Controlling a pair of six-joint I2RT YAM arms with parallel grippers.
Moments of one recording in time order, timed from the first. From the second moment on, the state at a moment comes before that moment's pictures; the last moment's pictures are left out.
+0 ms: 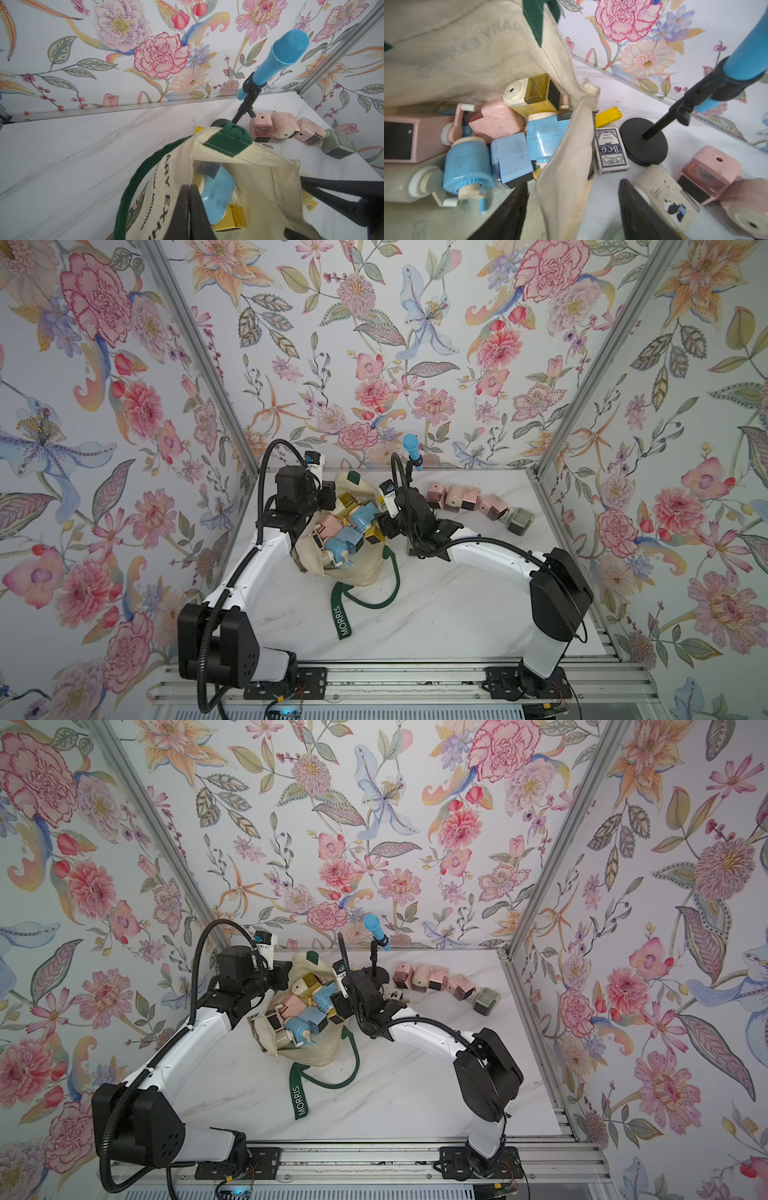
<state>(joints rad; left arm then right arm) -0.17 1.41 1.17 -0.17 0.21 -0.11 0.83 1.83 1.40 -0.09 0.21 0.04</state>
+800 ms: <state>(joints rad) -0.17 1.40 1.15 -0.13 0.18 -0.11 0.94 1.78 1.23 -0.06 0.03 0.06</state>
